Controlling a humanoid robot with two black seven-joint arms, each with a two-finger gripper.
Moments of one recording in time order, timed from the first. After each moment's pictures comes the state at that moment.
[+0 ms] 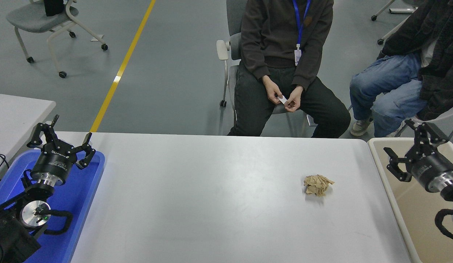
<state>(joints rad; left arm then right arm) -0.56 0.46 -0.57 -0.39 -0.24 -0.69 -0.60 0.30 -0.62 1.01 1.04 -0.31 0.16 0.23</state>
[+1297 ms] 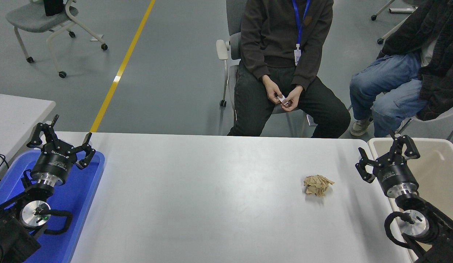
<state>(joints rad) -0.56 0.46 -0.57 -0.39 -0.24 -0.69 -0.60 0.39 -0.34 1.02 0.68 -0.19 0.24 0.44</state>
